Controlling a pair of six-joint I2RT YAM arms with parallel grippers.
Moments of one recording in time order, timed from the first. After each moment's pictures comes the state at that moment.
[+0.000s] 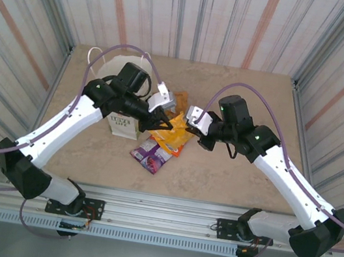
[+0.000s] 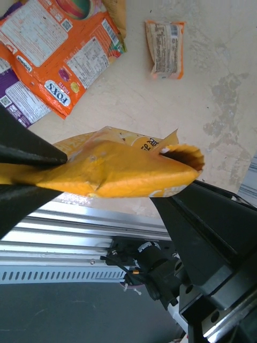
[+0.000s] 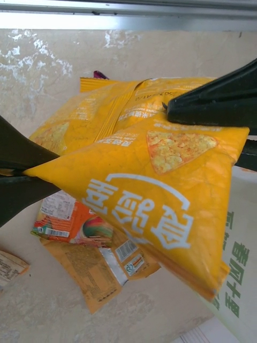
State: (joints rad) left arm -0.60 1.40 1.46 -0.93 0.71 0.34; right arm 0.67 1.20 1.21 -0.72 -0.35 -0.61
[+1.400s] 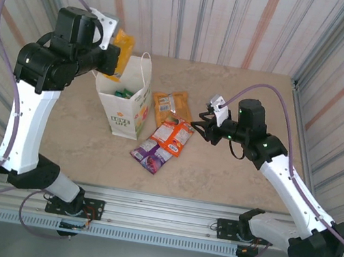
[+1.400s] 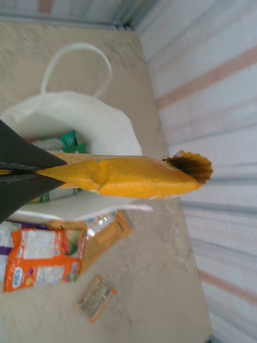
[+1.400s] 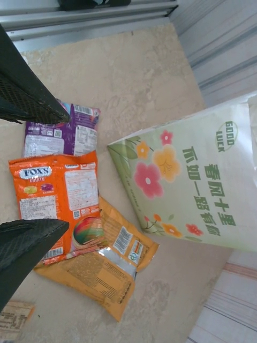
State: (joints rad) left arm -0.40 1.50 2.28 -1.37 -0.16 -0.02; right arm 0.49 1.10 1.02 -0.42 -0.50 -0.17
